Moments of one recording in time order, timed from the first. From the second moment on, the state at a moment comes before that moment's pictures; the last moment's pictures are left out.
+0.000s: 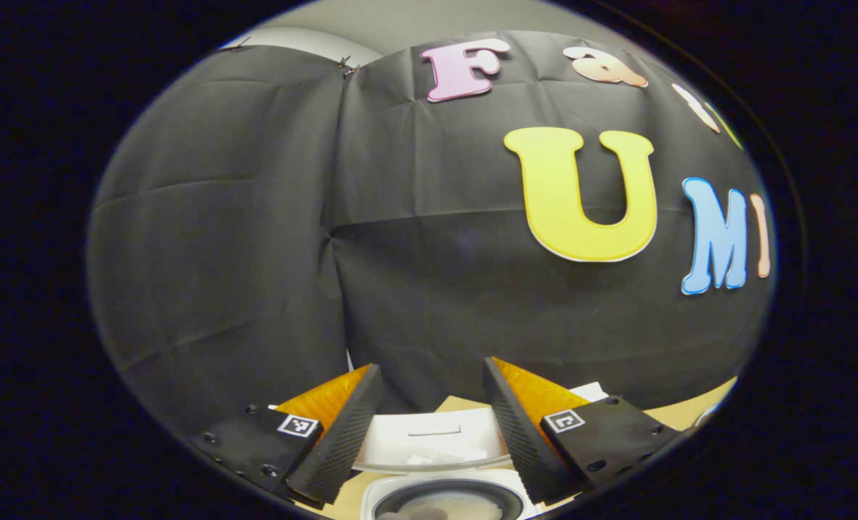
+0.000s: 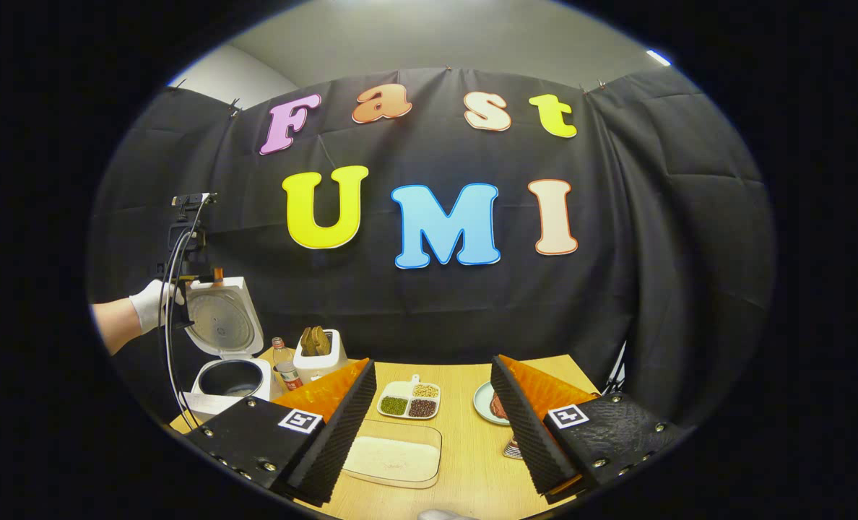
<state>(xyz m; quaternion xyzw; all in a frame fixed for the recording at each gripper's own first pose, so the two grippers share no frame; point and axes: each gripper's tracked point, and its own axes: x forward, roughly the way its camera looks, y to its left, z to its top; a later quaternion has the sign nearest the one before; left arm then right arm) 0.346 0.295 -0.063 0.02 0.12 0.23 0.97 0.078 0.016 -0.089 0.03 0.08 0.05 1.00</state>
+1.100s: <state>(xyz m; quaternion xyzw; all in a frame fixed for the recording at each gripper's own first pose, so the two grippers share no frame) 0.190 0.201 -0.249 -0.05 0.34 0.20 0.92 0.052 -0.005 -0.120 0.07 0.12 0.11 0.98</state>
